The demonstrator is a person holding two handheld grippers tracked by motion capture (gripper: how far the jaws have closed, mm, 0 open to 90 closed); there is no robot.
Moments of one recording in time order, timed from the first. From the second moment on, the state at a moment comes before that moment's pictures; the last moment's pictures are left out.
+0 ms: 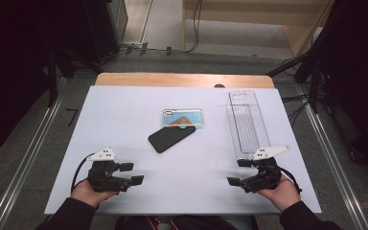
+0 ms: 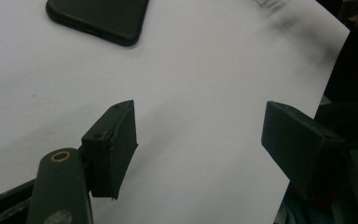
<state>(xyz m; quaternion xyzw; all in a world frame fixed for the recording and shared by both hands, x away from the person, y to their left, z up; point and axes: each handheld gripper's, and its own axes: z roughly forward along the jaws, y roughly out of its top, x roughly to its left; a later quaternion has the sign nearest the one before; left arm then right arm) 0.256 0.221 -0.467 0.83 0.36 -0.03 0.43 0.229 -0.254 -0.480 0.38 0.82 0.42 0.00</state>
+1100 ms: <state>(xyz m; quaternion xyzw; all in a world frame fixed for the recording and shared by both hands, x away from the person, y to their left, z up) 0.257 0.225 -0.466 0.83 0.37 -0.03 0.43 0.228 -0.255 -0.478 0.39 0.81 0.43 0.00</state>
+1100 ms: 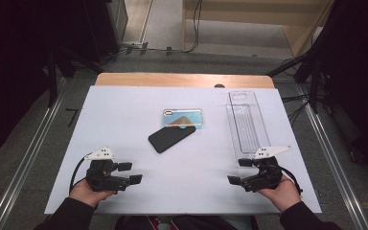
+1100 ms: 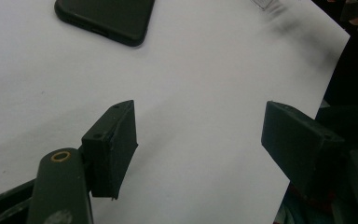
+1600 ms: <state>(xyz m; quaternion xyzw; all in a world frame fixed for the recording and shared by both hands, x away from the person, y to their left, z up) 0.258 0.225 -0.466 0.83 0.37 -0.03 0.43 0.229 -0.255 -0.478 0.40 0.81 0.43 0.00</state>
